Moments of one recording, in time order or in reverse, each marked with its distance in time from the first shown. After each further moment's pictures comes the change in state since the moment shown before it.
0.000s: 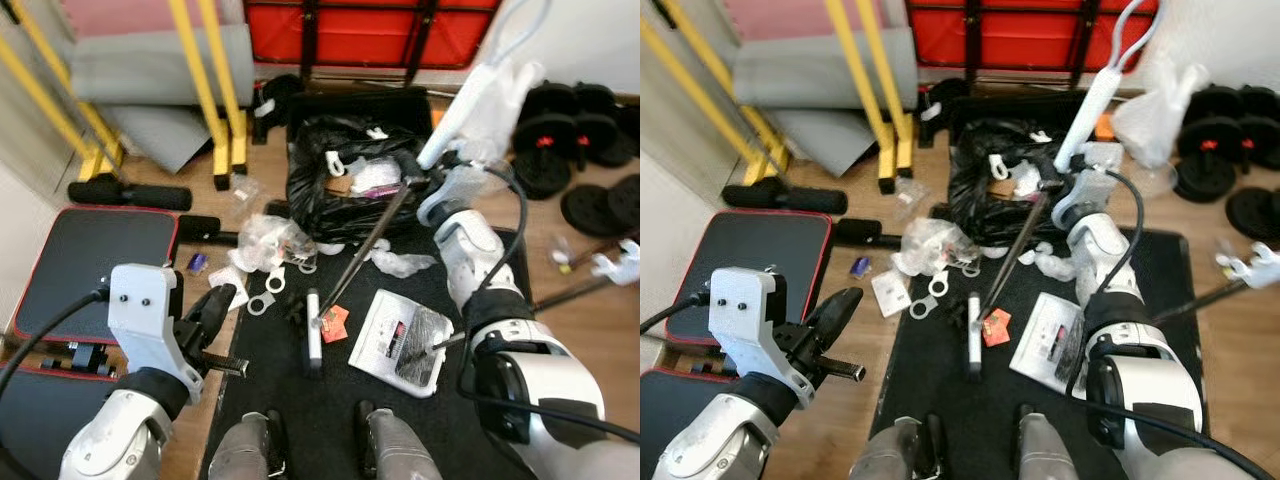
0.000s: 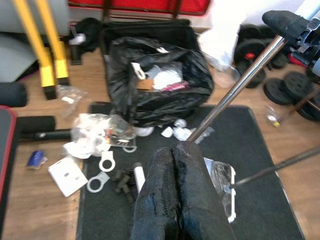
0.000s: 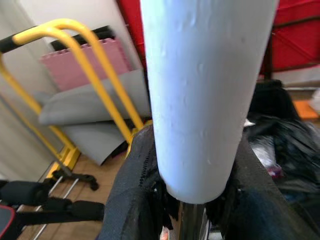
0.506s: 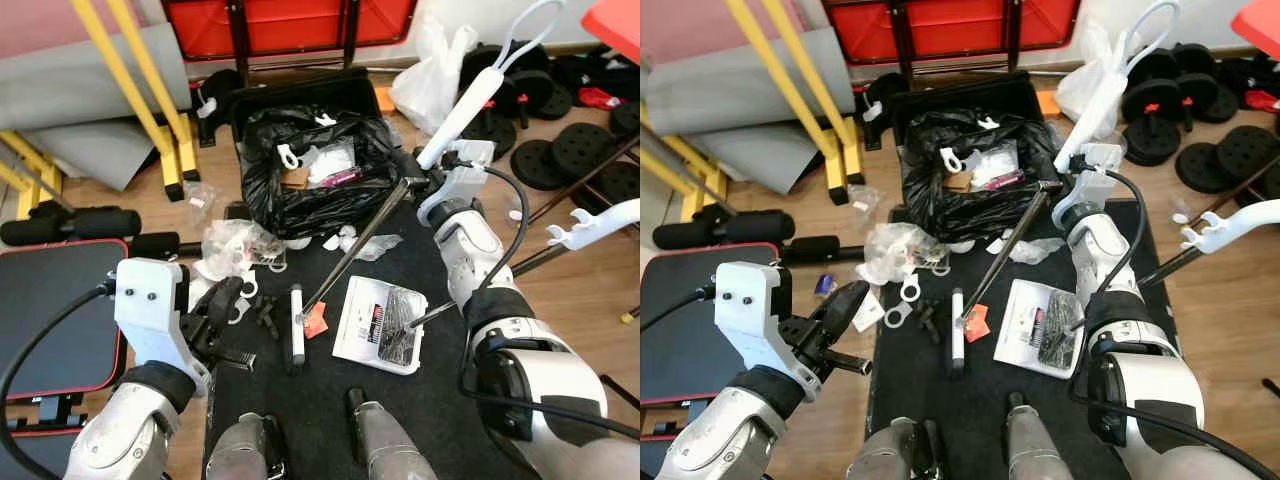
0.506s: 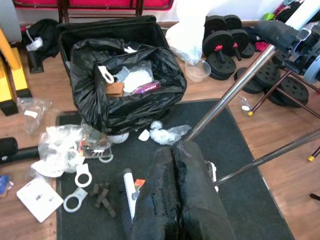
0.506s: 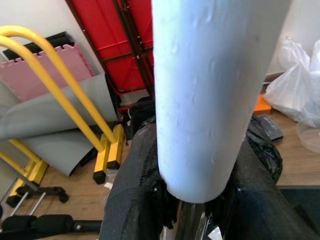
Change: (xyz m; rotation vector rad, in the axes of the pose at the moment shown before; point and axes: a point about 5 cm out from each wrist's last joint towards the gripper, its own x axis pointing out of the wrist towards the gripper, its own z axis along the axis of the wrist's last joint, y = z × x) left arm 0.004 -0.003 0.004 -0.003 -0.022 -0.014; right arm 0.000 -0.002 0.000 -0.014 -0.003 -0.006
